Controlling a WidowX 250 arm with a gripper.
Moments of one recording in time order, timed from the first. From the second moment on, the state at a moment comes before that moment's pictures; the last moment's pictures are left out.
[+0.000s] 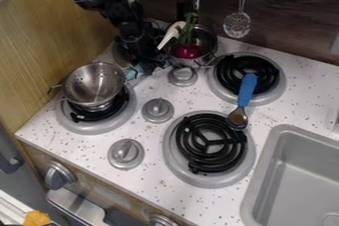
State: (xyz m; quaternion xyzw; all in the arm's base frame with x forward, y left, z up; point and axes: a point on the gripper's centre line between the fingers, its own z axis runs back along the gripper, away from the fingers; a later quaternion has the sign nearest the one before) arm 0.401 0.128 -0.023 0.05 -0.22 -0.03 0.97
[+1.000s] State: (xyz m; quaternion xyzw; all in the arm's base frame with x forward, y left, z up) arm 0.399 0.101 -0.007 0.07 -0.21 -0.04 0.97
